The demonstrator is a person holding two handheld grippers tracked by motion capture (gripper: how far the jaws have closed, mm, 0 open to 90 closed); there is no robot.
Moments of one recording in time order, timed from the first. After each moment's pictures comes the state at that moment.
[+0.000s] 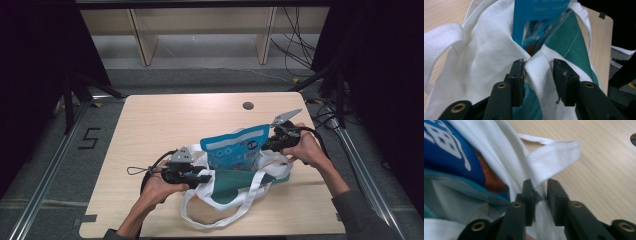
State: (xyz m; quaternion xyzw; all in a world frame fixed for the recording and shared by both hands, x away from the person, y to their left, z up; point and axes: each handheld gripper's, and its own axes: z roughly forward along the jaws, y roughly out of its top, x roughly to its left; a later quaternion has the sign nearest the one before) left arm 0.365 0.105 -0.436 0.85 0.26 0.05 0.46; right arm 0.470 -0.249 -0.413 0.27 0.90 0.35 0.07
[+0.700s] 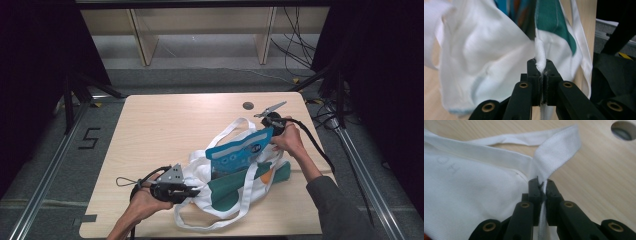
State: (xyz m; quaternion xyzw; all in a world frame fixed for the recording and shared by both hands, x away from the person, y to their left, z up) left arm 0.327 0.132 -0.453 0.88 0.19 0.04 0.43; right arm 0.520 -0.225 -0.438 0.35 0.88 0.31 0.09
